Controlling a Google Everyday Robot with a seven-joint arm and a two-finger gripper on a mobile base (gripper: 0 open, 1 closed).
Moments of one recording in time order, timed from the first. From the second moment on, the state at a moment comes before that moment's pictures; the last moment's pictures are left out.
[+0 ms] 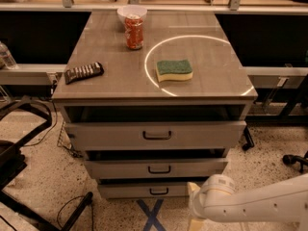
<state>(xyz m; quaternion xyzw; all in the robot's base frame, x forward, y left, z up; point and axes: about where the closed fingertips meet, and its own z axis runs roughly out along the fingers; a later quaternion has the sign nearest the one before) 0.415 -0.150 0.371 -0.66 0.74 0.00 0.14</state>
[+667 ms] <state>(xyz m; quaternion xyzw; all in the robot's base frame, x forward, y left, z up) 0.452 -0.105 0.274 -0.68 0.72 0.00 0.14</state>
